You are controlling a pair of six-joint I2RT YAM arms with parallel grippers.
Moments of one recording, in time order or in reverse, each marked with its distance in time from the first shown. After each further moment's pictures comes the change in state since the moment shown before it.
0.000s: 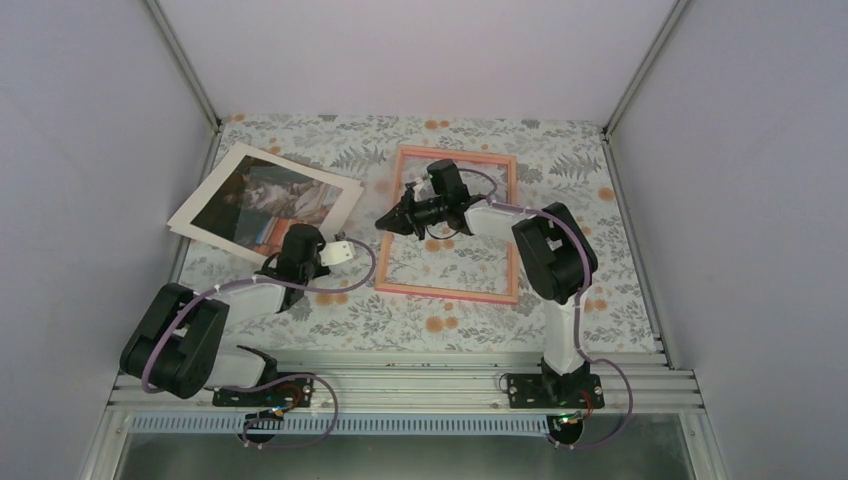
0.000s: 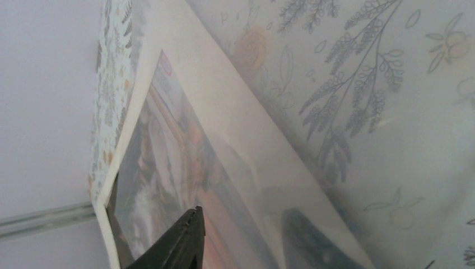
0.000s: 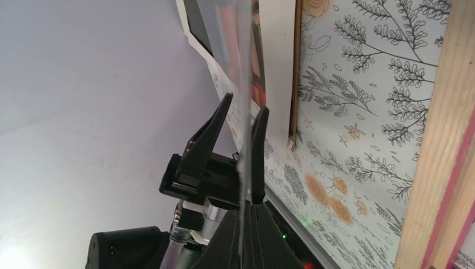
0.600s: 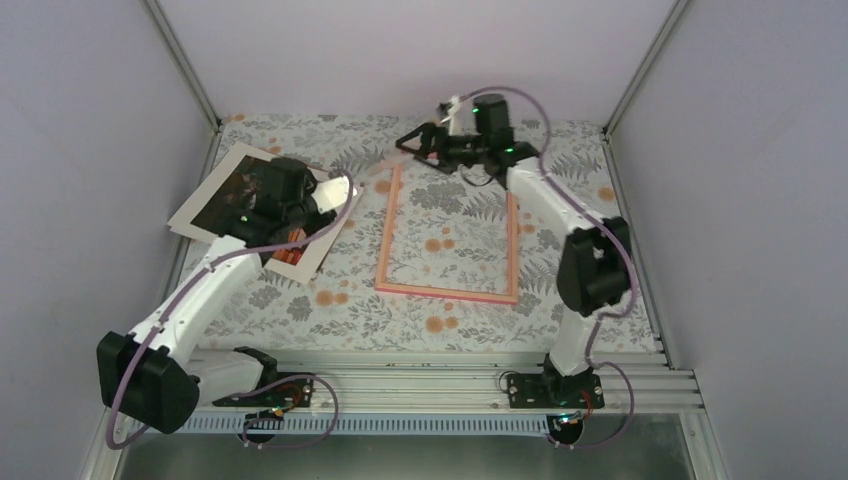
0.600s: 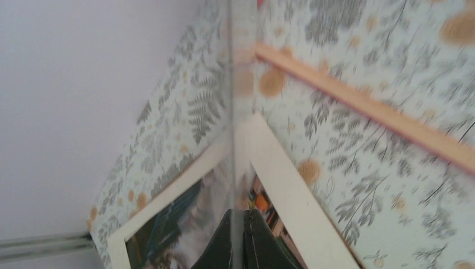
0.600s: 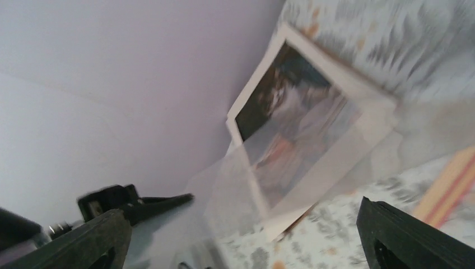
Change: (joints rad) left arm 0.000 -0.167 0.578 -0.735 0.187 -0.254; right arm -0.151 -0.132 0.320 -0.323 0.080 -0.521
